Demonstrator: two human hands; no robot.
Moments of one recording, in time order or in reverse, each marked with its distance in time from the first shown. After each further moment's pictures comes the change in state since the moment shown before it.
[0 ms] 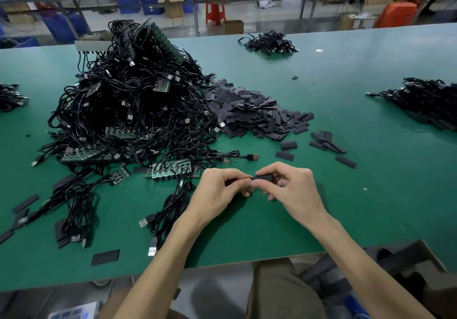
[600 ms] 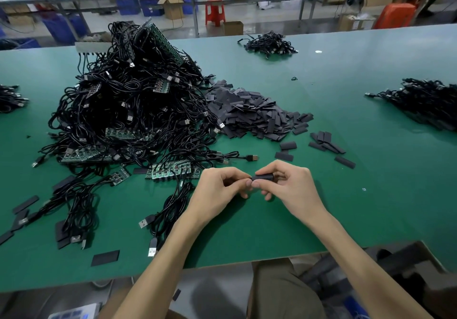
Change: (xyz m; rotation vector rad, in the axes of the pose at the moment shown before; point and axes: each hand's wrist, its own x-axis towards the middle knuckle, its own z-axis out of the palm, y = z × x) left_hand 0.001 -0.003 0.001 -0.013 0.031 0.034; right_hand 0.004 0.008 0.000 0.133 -0.033 0.090
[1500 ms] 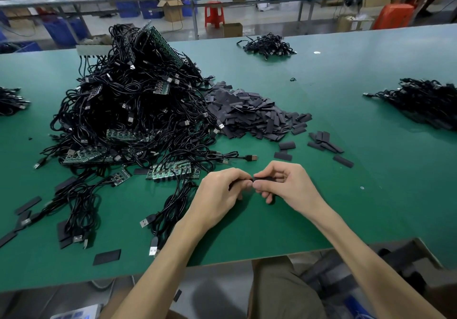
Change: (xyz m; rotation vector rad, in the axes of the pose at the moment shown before) left_hand -0.006 0.009 0.003 0.313 0.014 0.109; right_hand 0.006 0.002 -0.005 0.195 -0.136 0.107
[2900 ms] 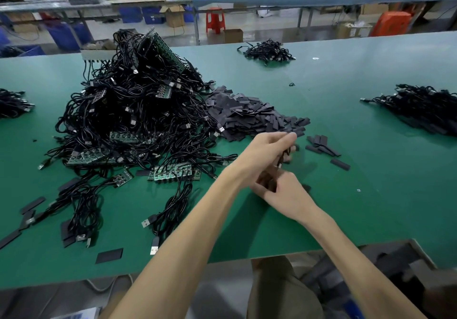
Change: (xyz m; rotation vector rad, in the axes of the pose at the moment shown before) left_hand 0.090 0.076 0.017 -0.739 -0.223 -0.391; right_hand -0.001 -0.005 0.010 -0.557 0.052 -0.015
